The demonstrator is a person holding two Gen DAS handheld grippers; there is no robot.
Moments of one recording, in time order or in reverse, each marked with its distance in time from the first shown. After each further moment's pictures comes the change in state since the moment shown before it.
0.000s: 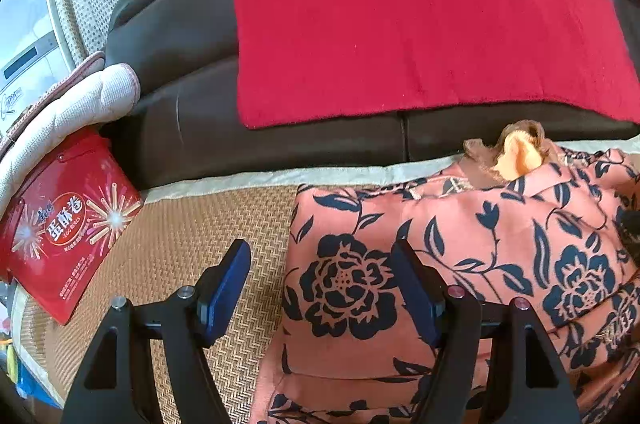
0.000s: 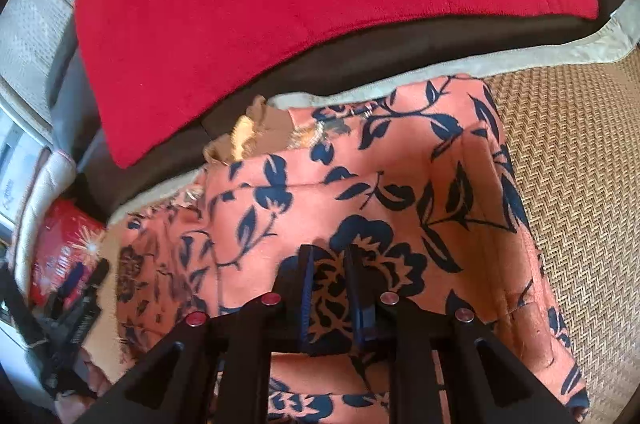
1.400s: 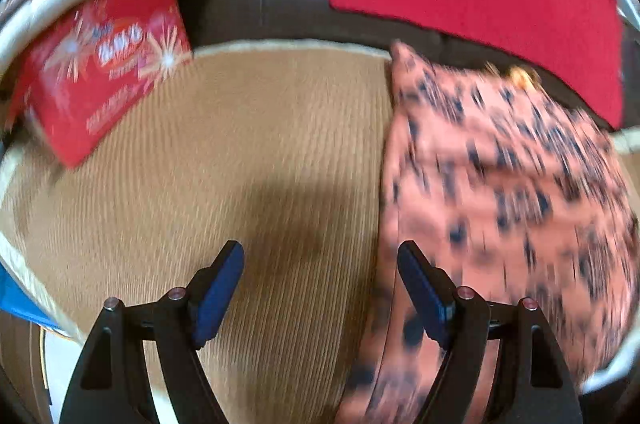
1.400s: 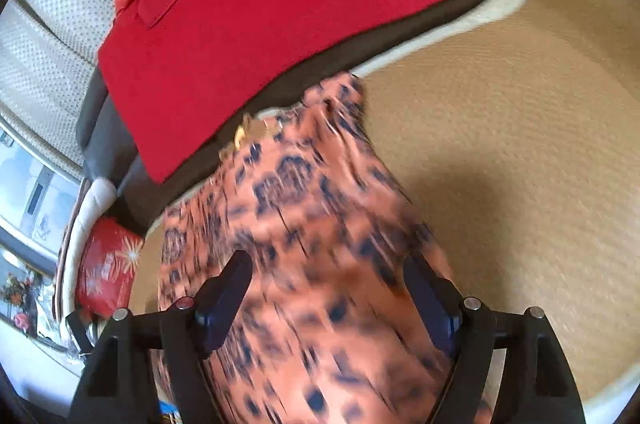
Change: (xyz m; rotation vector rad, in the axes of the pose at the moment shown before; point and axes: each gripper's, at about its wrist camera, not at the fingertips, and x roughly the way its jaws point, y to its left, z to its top) left arm -0.071 0.137 -0.141 -0.191 0.249 -0.171; right arm -0.146 -0.081 -0.083 0.132 -0.035 0.059
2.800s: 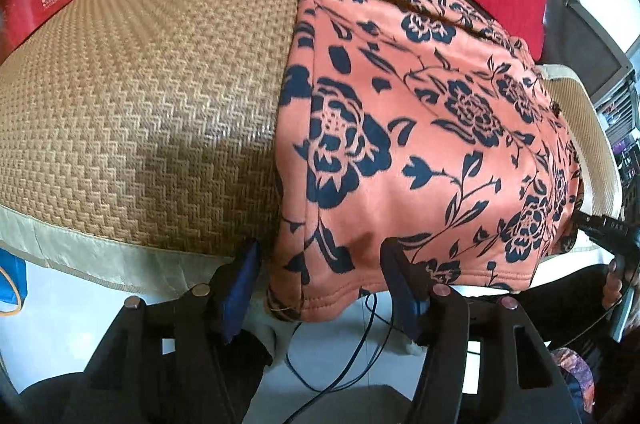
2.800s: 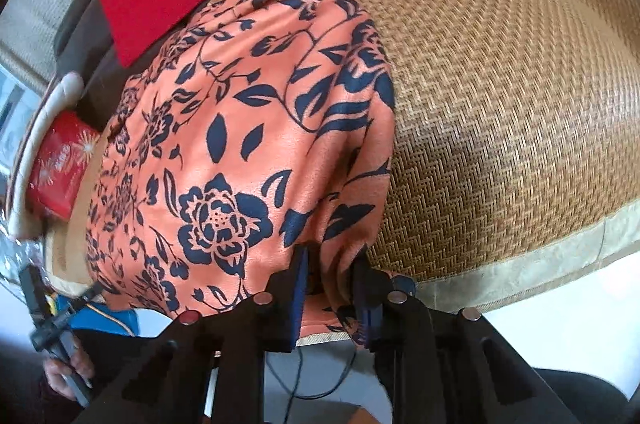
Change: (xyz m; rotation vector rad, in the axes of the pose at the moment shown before) left arm -0.010 0.002 -0.126 0.030 0.170 -0.309; right arm -0.017 -0.043 -0.153 -0.071 0.172 -0.150
